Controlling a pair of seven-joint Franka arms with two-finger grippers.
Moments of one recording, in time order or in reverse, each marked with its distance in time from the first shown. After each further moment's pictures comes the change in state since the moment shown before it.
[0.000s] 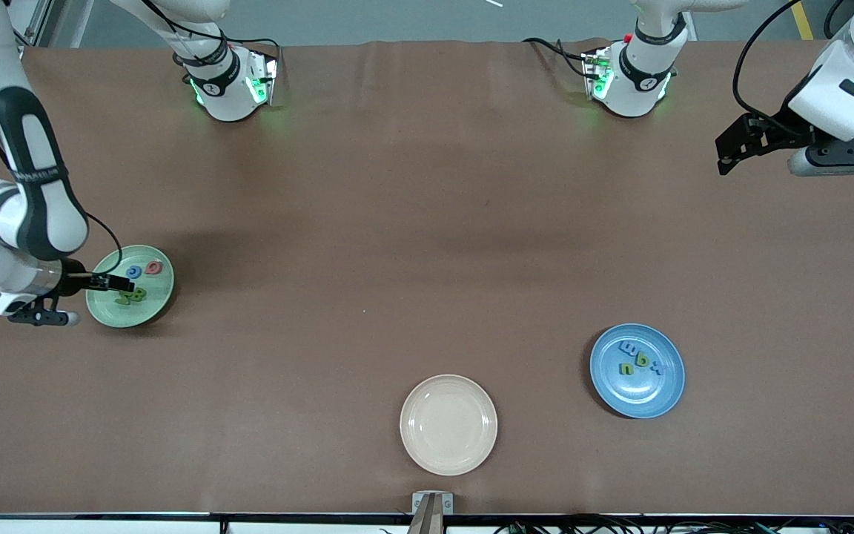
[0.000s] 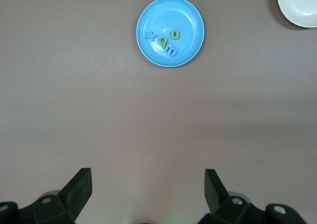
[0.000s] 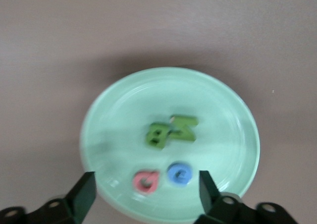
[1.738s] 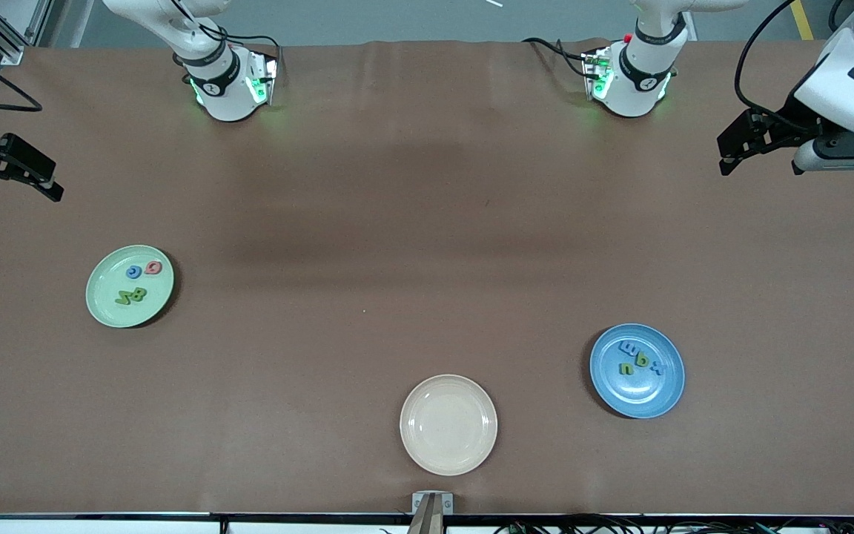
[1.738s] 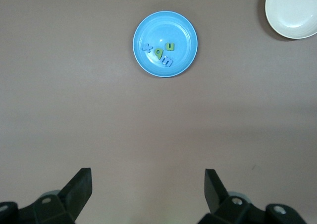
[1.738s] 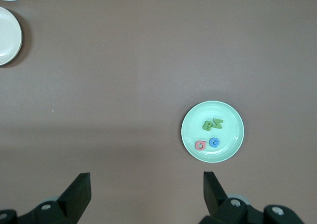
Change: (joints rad) left arm -0.007 0.018 -0.006 0.056 0.000 0.002 -0.002; right arm 0.232 -0.431 0.033 0.358 -0.062 -0.492 0.209
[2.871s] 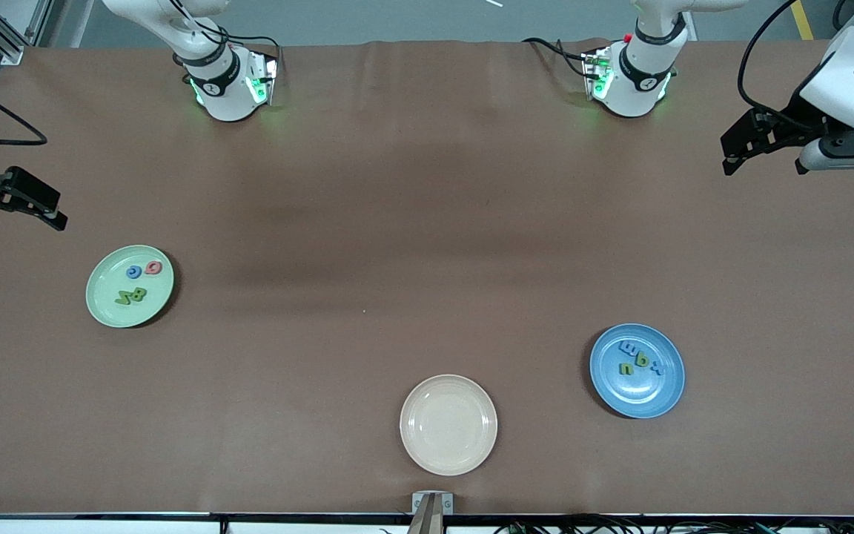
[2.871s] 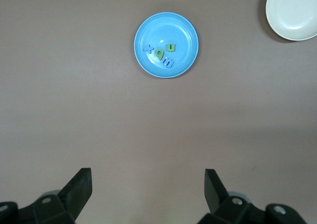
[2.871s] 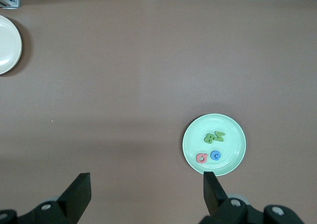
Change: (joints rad) left arm 0.004 0.002 0.001 0.005 0.000 -0.003 0.000; right arm 0.012 0.113 0.000 0.118 0.000 0.000 0.000
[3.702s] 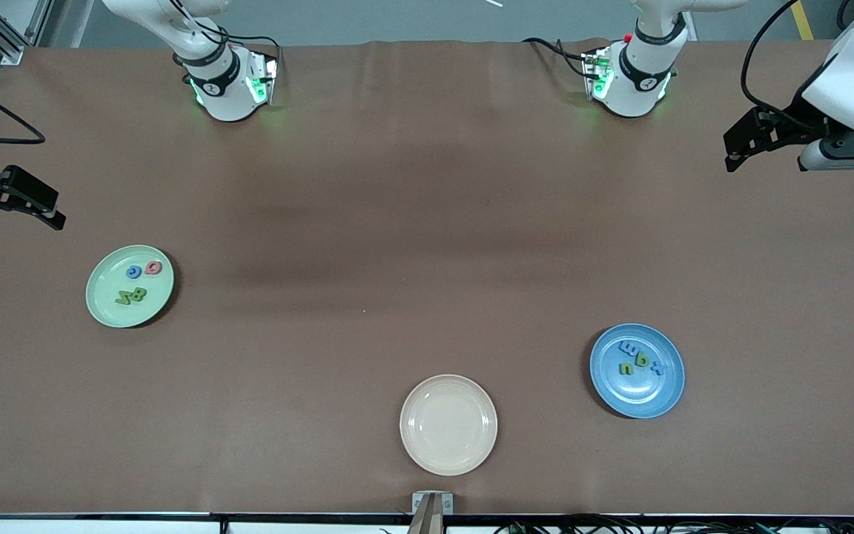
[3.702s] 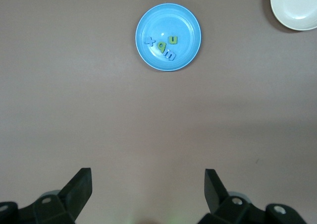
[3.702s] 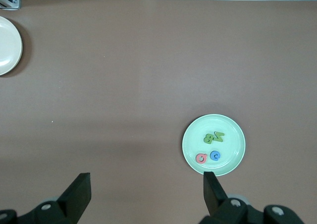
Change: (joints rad) left arm 0.005 0.000 0.007 0.000 0.000 -0.029 0.034; right arm 0.000 0.000 -0.002 0.004 0.000 -0.002 0.000
